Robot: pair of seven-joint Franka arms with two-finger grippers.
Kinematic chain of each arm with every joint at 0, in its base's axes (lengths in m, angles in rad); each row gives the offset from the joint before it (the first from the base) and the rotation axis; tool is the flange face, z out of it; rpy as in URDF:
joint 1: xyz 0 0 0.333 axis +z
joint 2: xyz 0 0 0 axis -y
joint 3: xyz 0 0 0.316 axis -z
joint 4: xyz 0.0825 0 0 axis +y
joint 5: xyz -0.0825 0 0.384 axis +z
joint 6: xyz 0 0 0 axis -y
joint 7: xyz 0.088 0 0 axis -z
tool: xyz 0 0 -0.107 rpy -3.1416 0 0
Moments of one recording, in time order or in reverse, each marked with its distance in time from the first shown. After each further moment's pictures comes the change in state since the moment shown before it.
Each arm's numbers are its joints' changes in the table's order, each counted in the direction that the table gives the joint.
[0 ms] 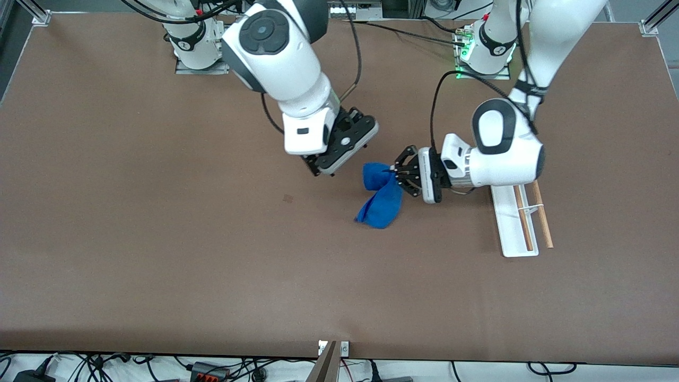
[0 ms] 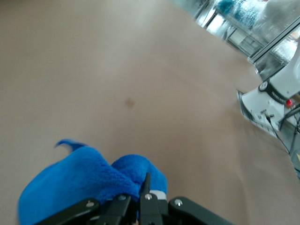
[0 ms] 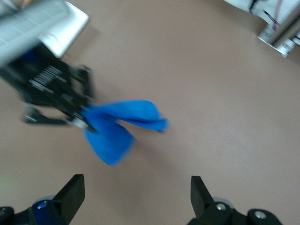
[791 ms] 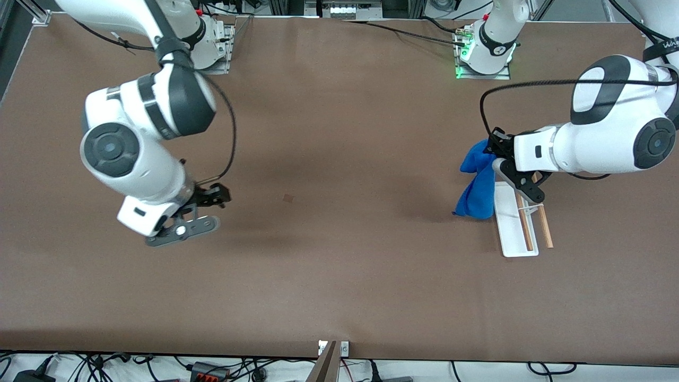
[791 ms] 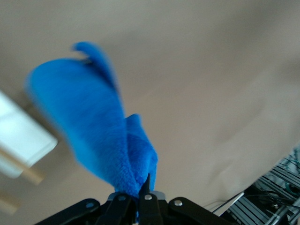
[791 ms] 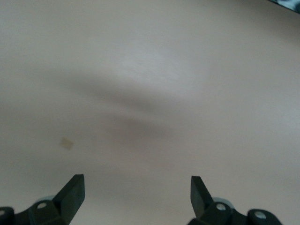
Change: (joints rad) left arm 0.153 0.079 -0.016 -0.249 0.704 -0.555 -0.923; right arm -0.235 0.016 0.233 0.083 -0.082 -0.219 0.001
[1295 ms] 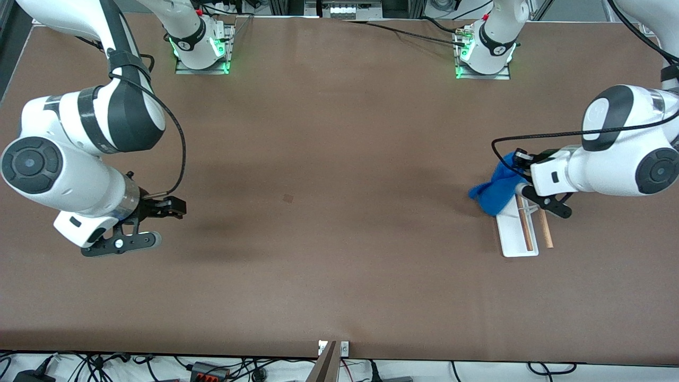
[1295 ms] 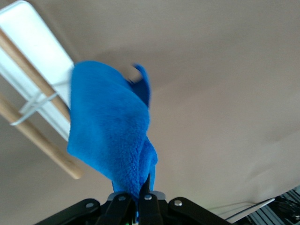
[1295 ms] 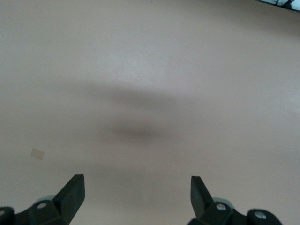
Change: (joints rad) left arm 0.077 -0.076 -0.010 -0.020 0.148 0.018 -0.010; right arm -0.093 0.026 0.007 -0.001 -0.001 -0.001 0.003
